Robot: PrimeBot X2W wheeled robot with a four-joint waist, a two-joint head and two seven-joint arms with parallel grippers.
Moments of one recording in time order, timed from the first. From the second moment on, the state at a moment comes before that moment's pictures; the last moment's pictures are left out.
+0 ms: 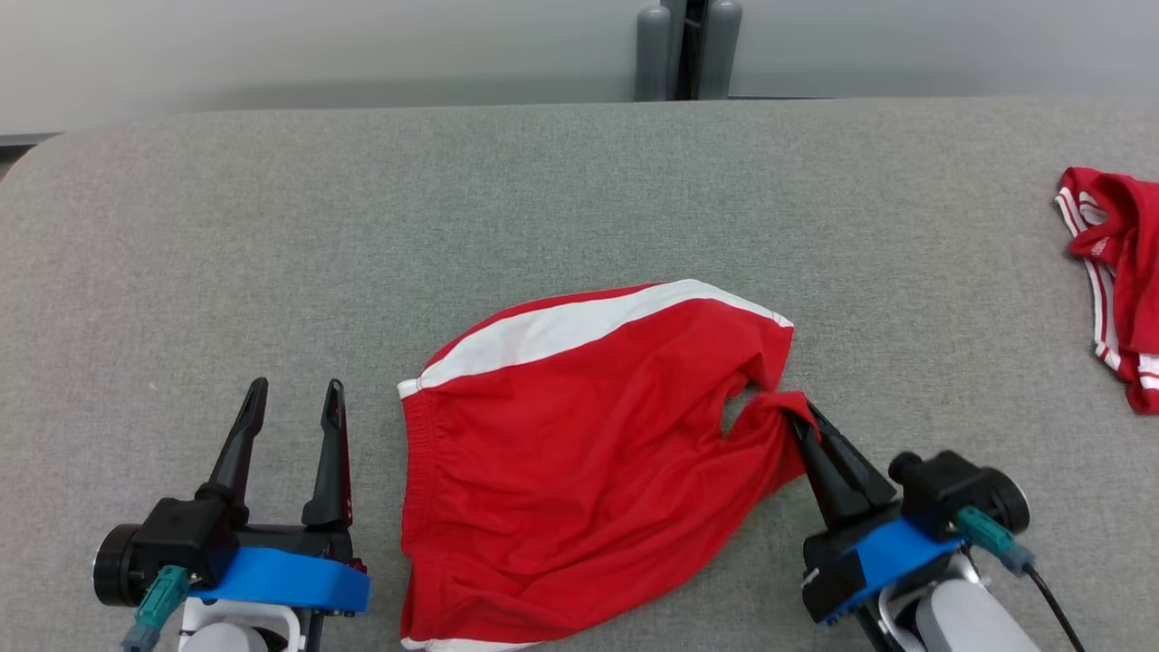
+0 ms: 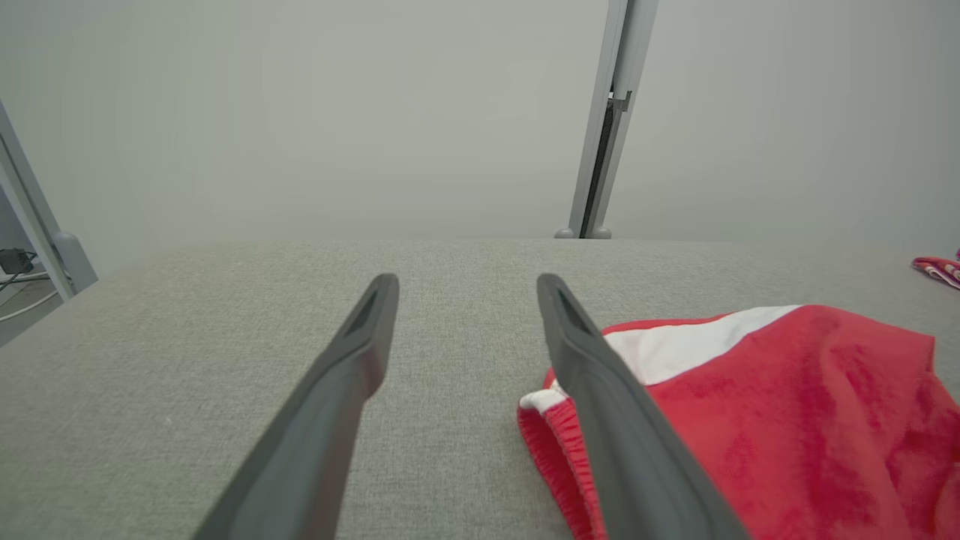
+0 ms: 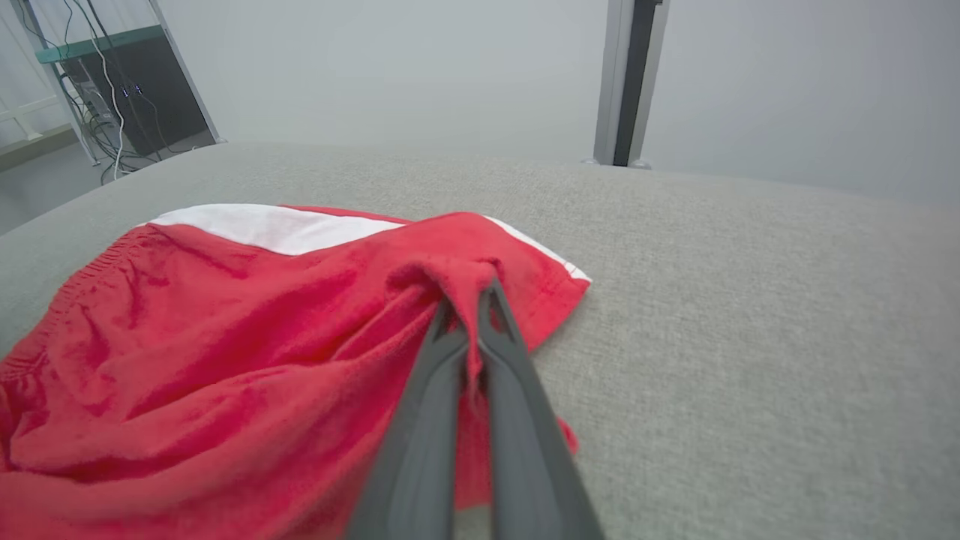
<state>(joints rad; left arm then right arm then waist) -0.17 0.05 -0.02 0.20 -0.13 -0.09 -0.26 -0.19 -0.18 0.28 0.26 0.18 0.13 -0.21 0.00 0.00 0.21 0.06</state>
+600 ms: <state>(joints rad) -0.24 0.05 -0.06 0.21 -0.16 -0.08 -0.26 -0.68 -0.07 0.31 0.77 0.14 0.13 -0.24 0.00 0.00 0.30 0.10</state>
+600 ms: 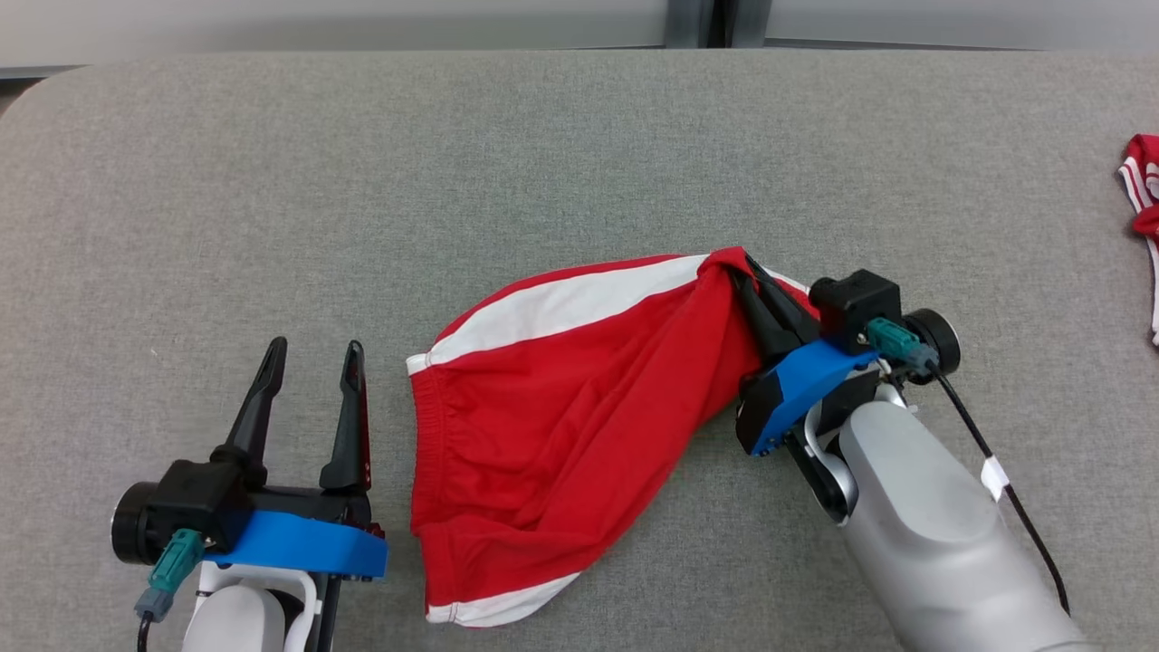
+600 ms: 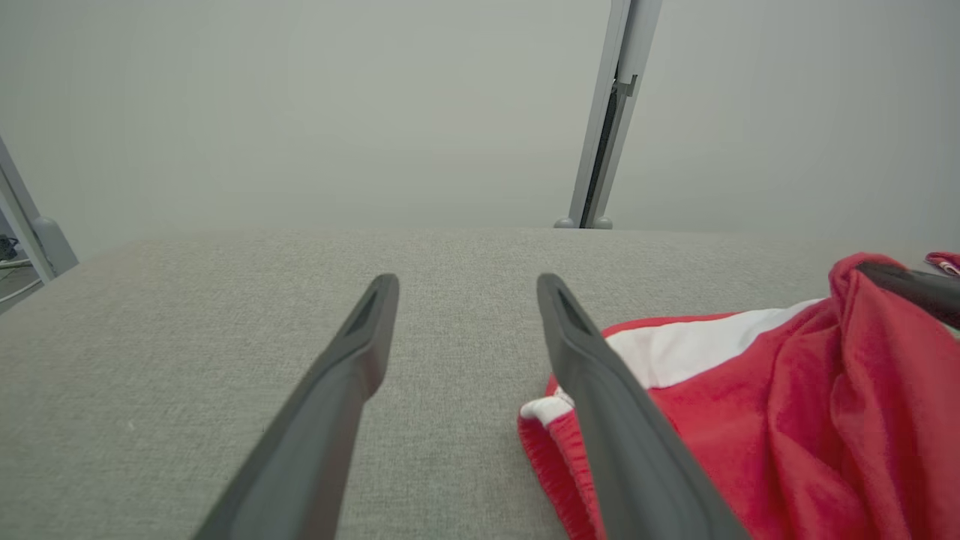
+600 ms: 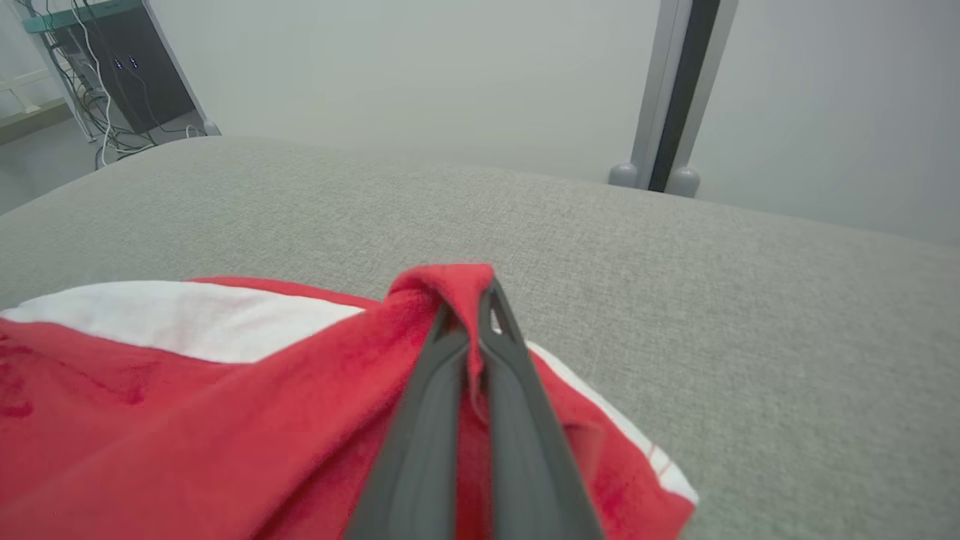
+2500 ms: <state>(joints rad) -0.14 0.05 -0.03 0.19 -0.14 -0.08 -0.26 -0.18 -0.13 0.09 0.35 0.07 0.13 -0.26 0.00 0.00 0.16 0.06</state>
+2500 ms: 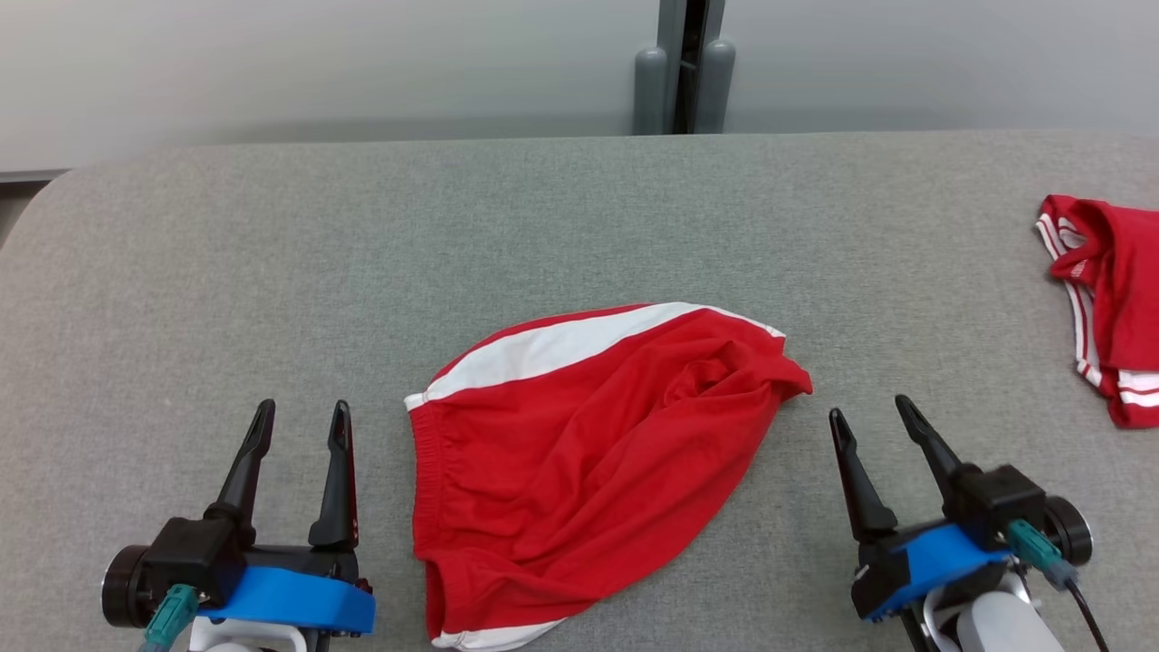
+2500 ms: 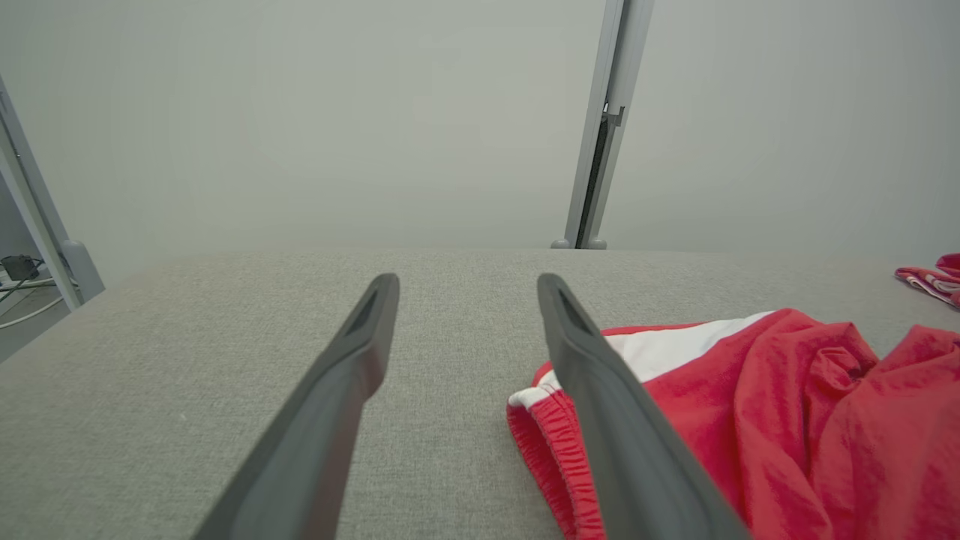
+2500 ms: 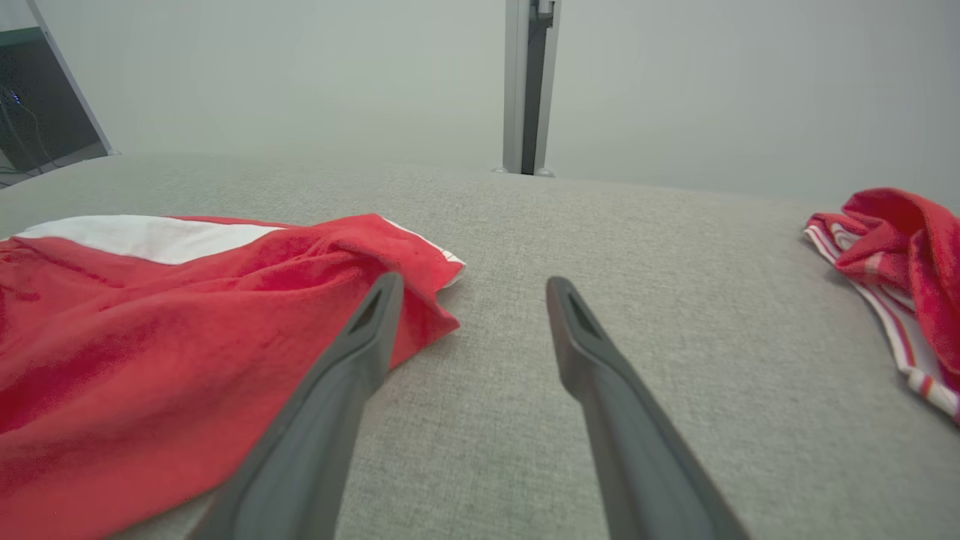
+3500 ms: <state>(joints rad) -0.18 0.05 -0.09 0.20 -0.17 -0.06 -0.26 -0.46 -0.21 0.32 0.78 0.17 0.13 -0.26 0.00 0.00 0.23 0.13</state>
